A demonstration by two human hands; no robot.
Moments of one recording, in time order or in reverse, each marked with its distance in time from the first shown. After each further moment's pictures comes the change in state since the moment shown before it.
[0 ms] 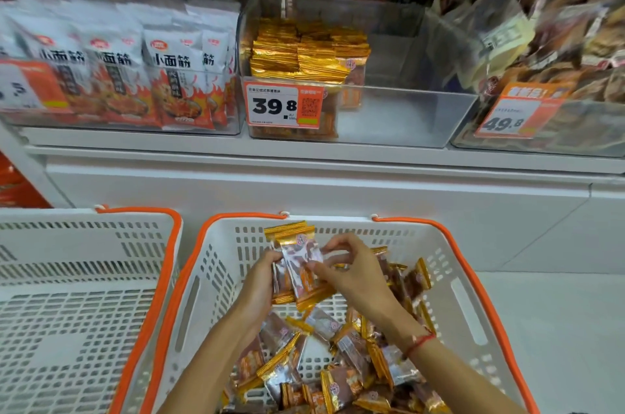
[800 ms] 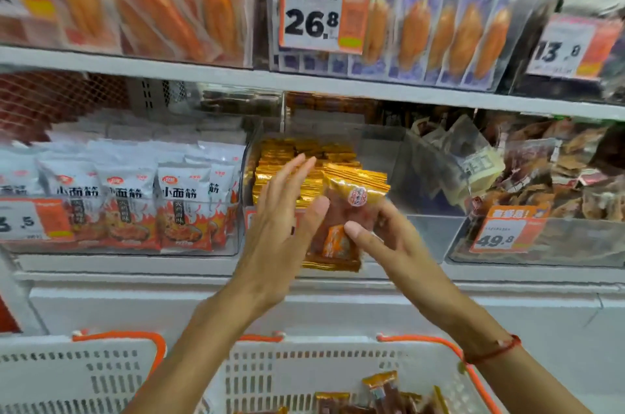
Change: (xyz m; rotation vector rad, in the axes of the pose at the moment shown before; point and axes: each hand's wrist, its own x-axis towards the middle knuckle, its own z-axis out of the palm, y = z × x) left_hand -0.019 0.210 0.054 0.660 -0.030 1.137; right_hand 0.056 -0.176 -0.074 0.134 -0.094 -0.452
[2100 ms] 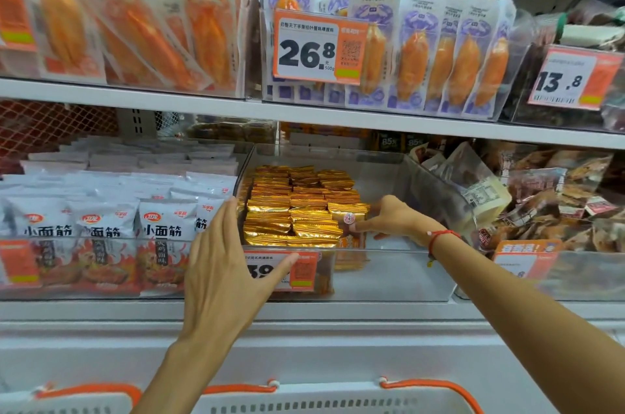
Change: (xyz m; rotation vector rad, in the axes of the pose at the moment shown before) left_hand 0.012 -0.067 -0.009 0.679 0.205 -0.169; right_hand 0.154 0.053 -0.073 -0.791 -0.026 0.505
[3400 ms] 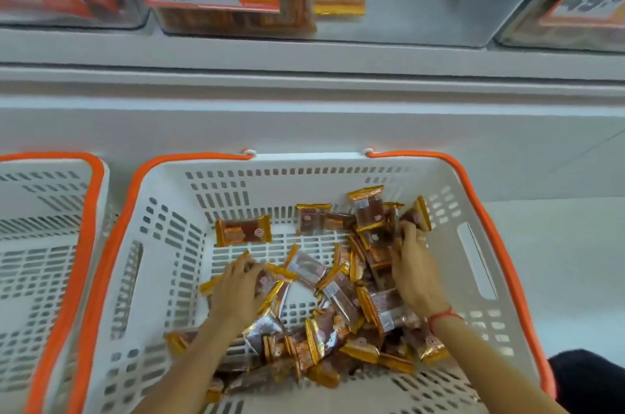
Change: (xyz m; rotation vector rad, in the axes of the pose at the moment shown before) left_hand -0.322 -0.102 0.156 0.224 -1.067 -0.056; right_hand -0.219 0.277 0.272 -0.193 0.129 0.170
